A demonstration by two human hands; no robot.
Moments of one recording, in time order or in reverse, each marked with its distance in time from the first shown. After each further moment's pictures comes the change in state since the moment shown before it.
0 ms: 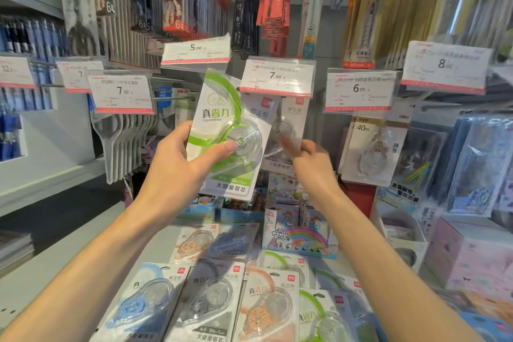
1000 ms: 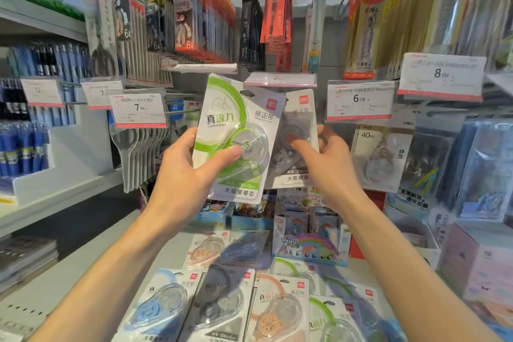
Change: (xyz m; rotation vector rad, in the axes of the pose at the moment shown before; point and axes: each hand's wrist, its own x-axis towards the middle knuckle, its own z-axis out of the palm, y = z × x) left_hand -0.007 0.020 0.002 -0.008 0.037 0.051; right_hand -0.018 -0.032 -0.016 0.100 -0.005 -0.255
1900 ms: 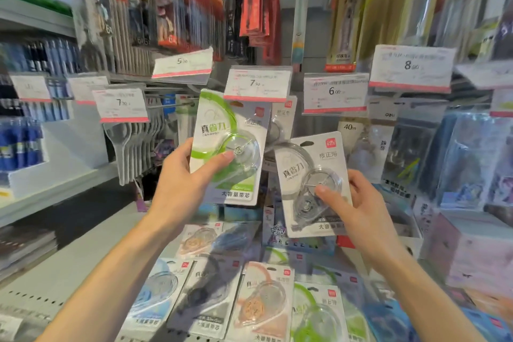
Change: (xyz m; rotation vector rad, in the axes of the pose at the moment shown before) left_hand -0.012 -0.015 0.023 0.007 0.035 -0.146; right_hand -0.084 0.027 -0.082 -0.019 -0.054 0.104
